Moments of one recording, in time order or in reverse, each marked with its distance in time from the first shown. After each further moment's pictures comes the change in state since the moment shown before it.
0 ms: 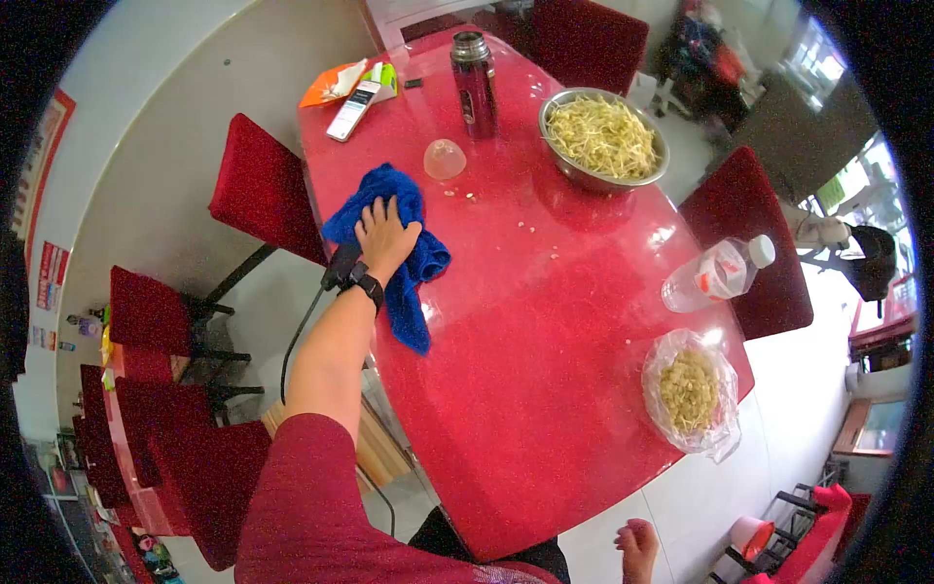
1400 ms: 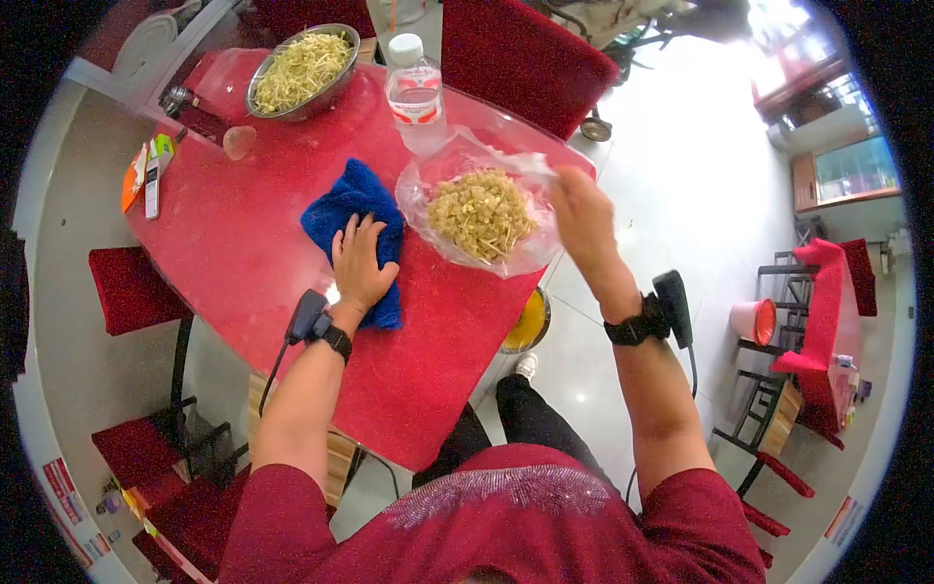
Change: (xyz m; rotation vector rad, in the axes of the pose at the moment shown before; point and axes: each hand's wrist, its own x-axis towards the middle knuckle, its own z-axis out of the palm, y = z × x) left_hand -0.238 0.206 -0.009 -0.346 -0.162 0.880; right_hand 0.133 -0.160 -0.063 -0.311 0.395 -0.877
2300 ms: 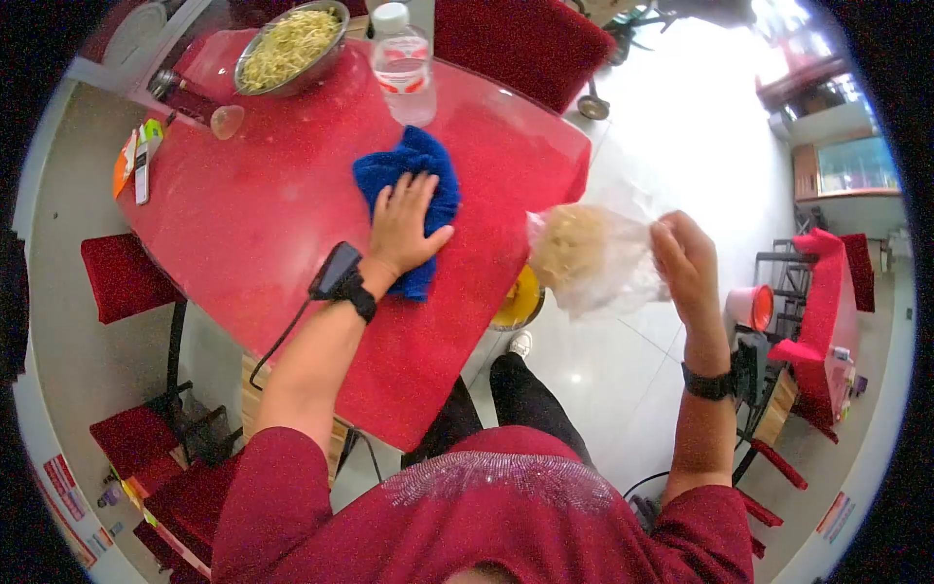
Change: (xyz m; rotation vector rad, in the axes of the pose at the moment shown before) left_hand 0.024 0.057 0.026 -0.041 -0.113 0.179; right_hand -0.053 0.001 -0.126 0.323 -0.195 0.432
